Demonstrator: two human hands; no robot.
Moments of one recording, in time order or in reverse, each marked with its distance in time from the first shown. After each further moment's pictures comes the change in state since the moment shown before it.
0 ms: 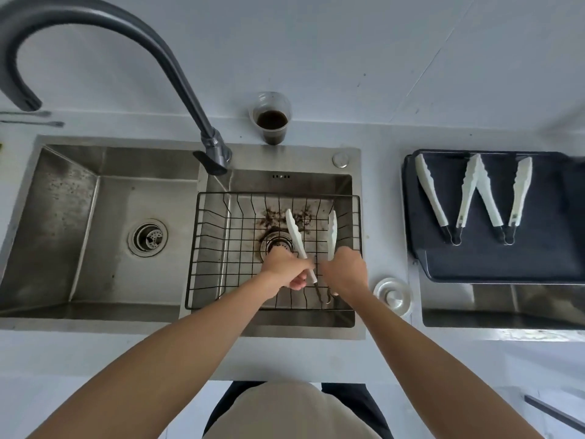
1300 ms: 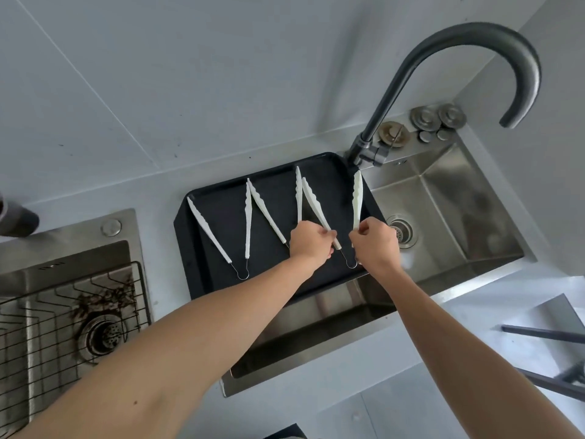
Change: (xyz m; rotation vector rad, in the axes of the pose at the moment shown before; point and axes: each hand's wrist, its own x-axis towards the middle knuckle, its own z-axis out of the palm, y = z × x) left_hand 0.026 0.233 0.443 0.155 -0.036 0.411; right_hand 0.100 0.330 -0.328 0.307 0.450 0.123
